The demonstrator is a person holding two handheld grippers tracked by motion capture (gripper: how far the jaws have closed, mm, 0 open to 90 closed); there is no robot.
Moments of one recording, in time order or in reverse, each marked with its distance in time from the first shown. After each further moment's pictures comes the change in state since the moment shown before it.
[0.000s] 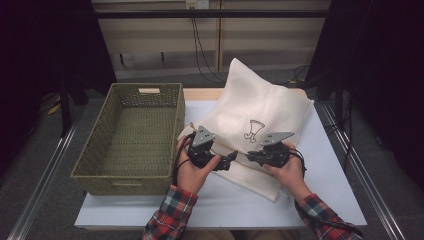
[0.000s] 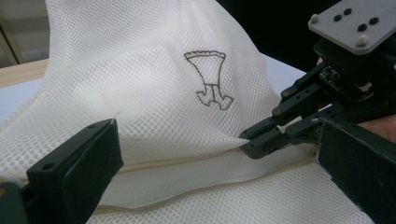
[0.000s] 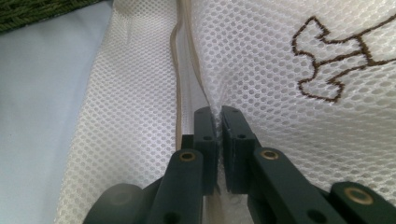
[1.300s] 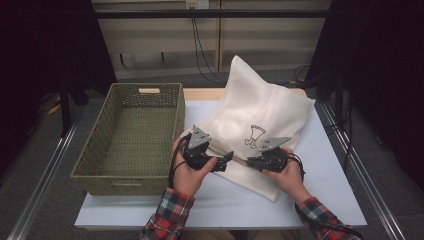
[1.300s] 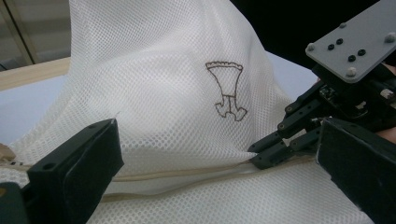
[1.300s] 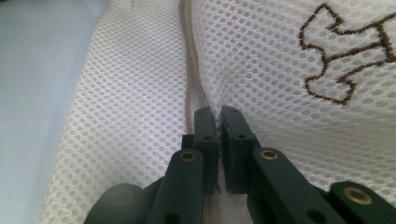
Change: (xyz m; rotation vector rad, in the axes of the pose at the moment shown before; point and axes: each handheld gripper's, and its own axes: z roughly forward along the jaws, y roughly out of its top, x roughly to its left) left arm 0.002 -0.002 -0.011 0.004 0.032 0.012; right arm 0.002 -0.016 0.010 0.037 0.031 -0.009
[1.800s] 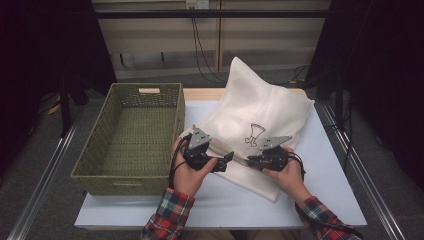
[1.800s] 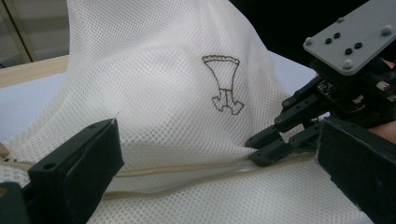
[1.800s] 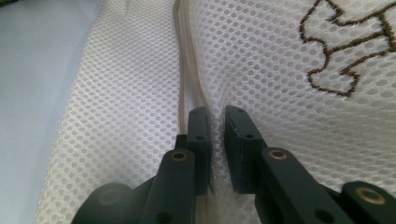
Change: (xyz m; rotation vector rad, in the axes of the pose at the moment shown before) left arm 0.000 -0.001 0.001 -0.006 -0.003 -0.009; right arm -0.003 0.001 0.000 -0.004 -0.008 0.014
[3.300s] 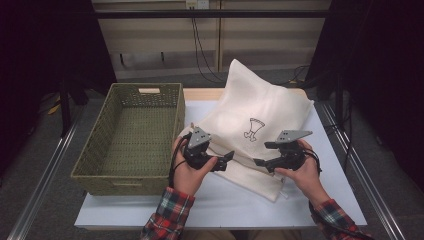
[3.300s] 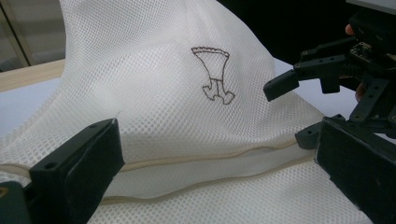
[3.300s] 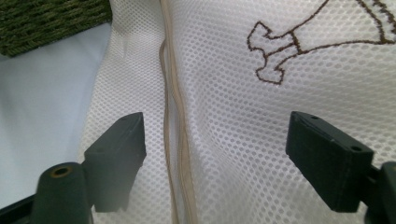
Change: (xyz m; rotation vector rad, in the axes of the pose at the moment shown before) left arm 0.000 0.003 0.000 -0.006 -0.017 0.002; right arm -0.008 0.007 -0.046 -0.098 -0.042 0.041
